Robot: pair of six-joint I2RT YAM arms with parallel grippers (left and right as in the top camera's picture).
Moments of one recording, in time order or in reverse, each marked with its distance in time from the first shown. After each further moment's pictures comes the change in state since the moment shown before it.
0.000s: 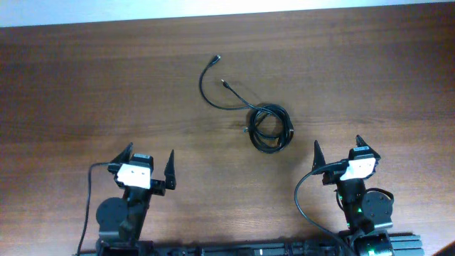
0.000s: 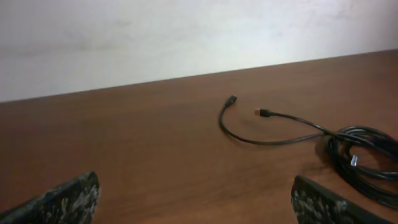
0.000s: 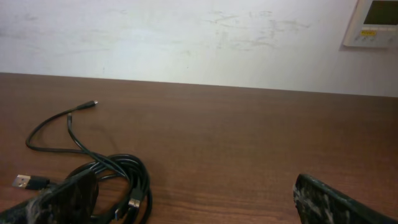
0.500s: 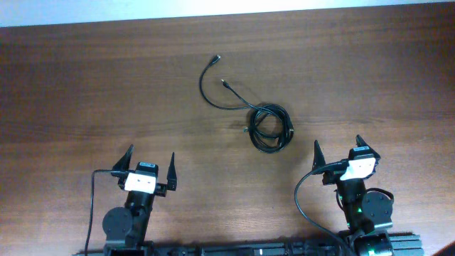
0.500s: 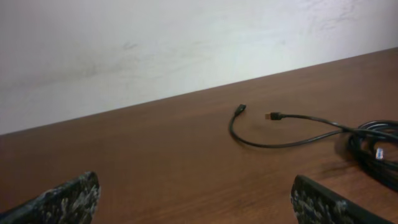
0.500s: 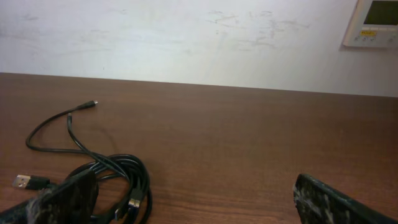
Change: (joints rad) left arm 0.000 -0.181 -0.170 0.104 -0.009 0.087; right arm 0.000 0.000 0.000 0.000 0.000 -0.001
